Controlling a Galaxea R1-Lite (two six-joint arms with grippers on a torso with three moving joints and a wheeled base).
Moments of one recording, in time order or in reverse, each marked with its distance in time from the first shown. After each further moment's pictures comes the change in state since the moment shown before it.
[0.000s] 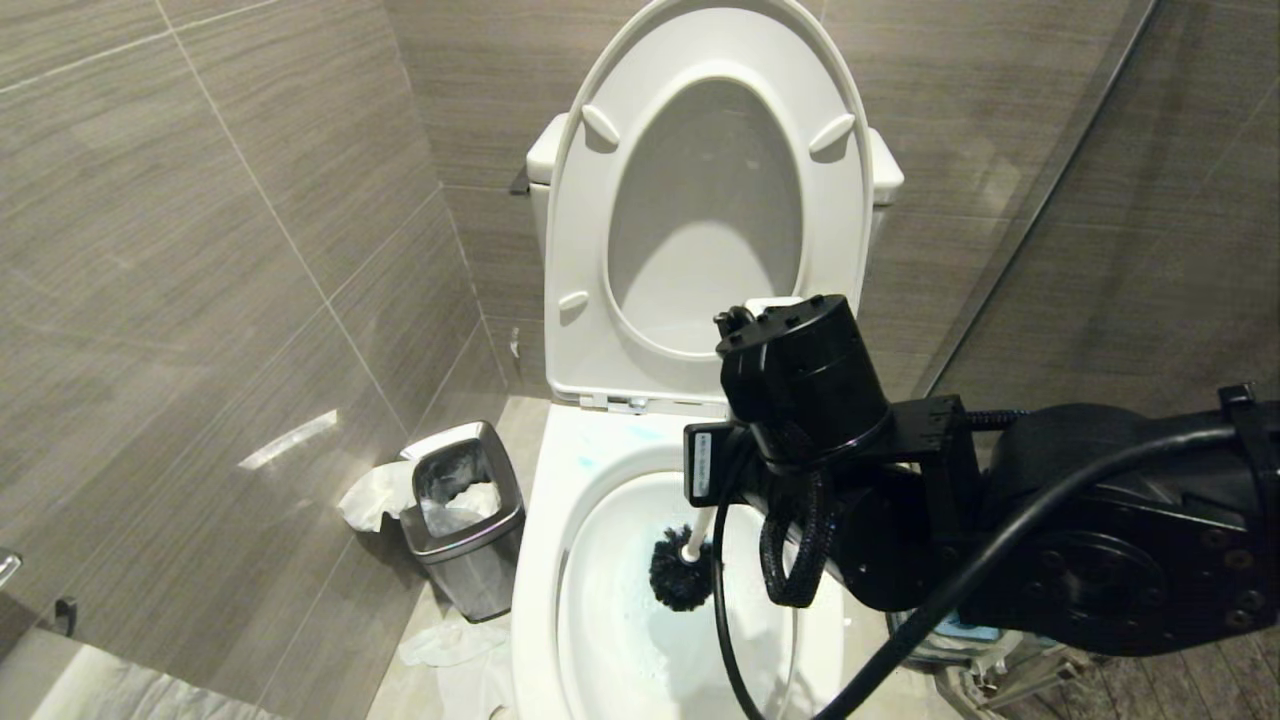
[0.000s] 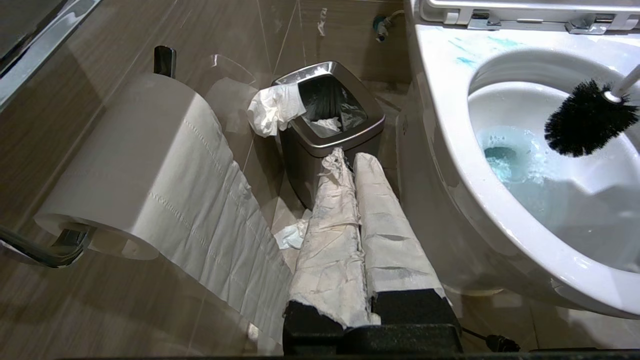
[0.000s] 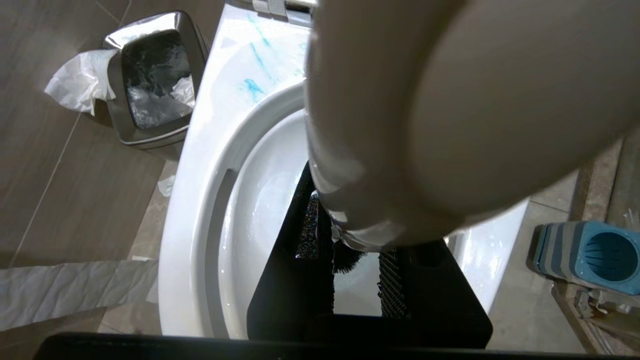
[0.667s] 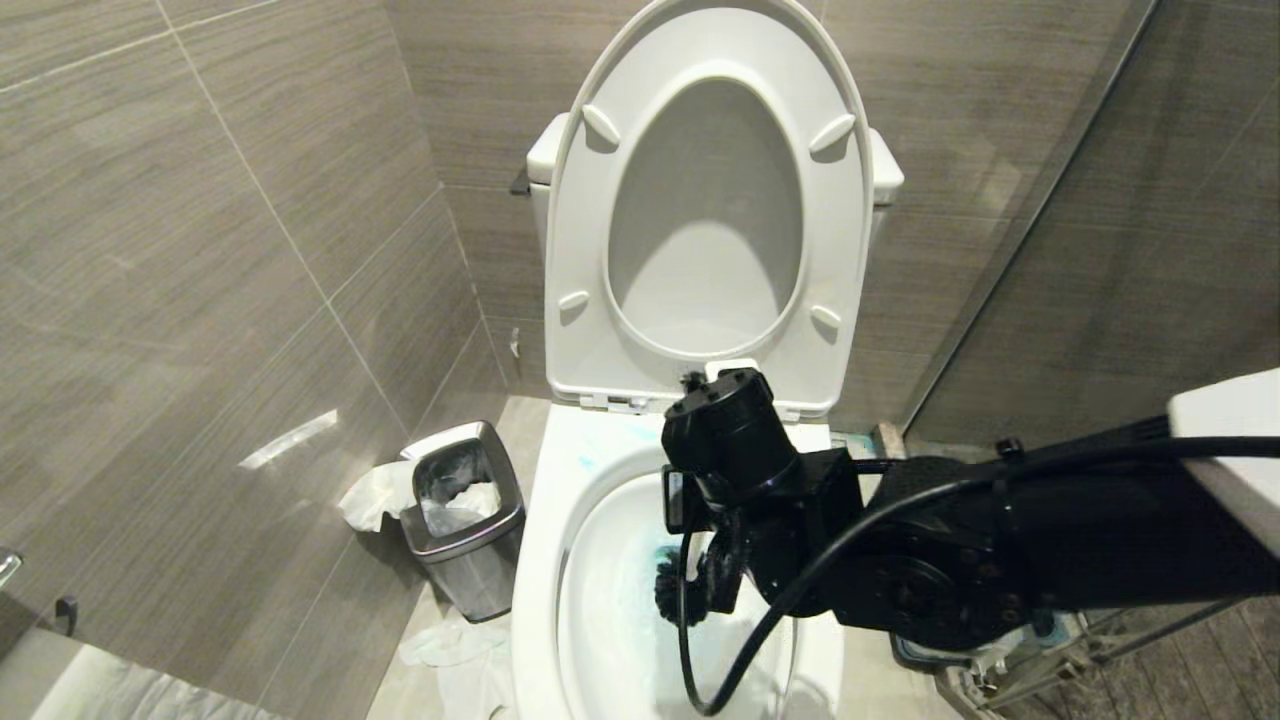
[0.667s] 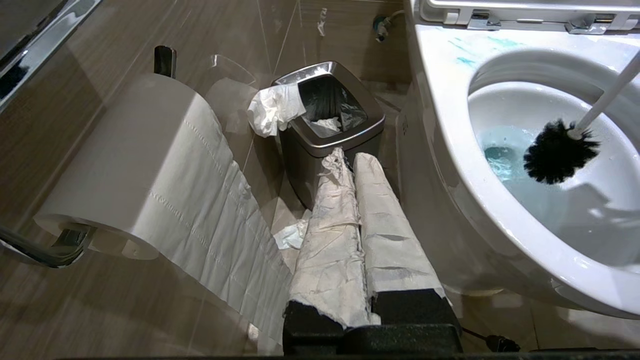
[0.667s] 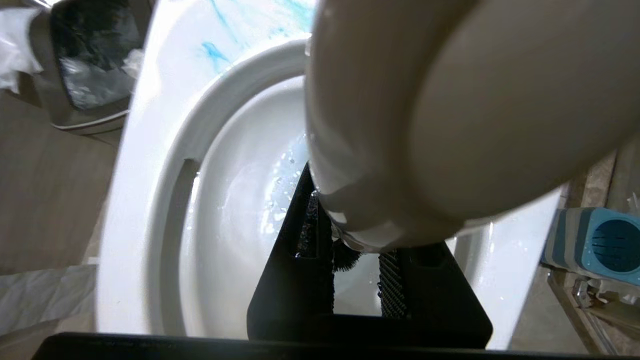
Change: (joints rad) left arm 0.000 0.000 0.000 0.000 0.000 0.000; right arm -0.044 0.181 0.001 -0.105 0.000 -0.004
